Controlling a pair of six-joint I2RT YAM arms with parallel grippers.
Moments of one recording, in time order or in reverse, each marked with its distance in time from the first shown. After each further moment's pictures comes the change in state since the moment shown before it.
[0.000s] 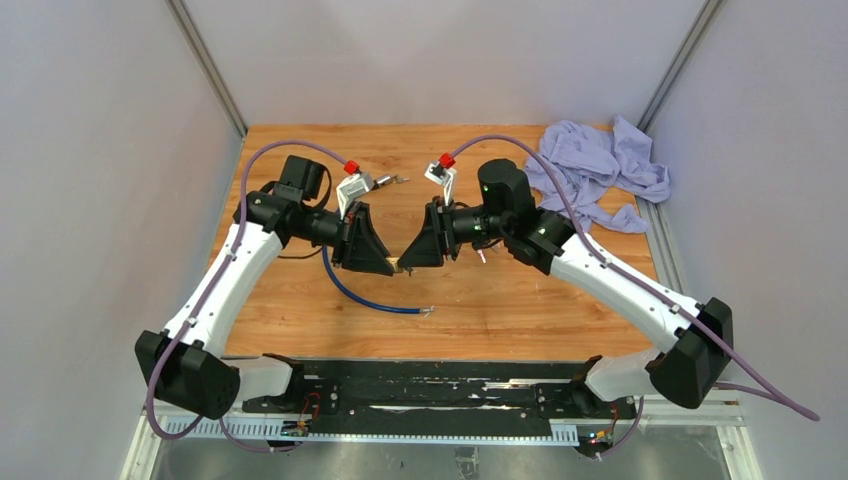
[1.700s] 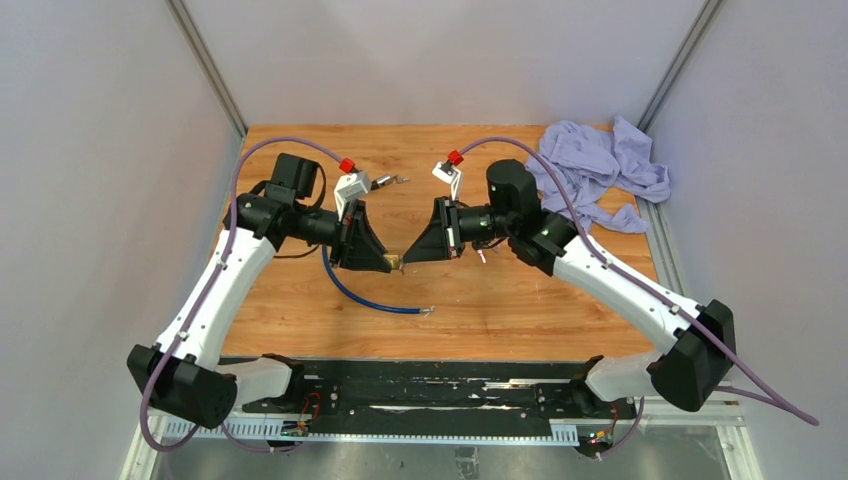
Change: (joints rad) left arm 0.000 -0.032 0.019 0.003 -0.077 -0.001; right arm -0.037 -0.001 -0.042 0.059 -0.069 0.159
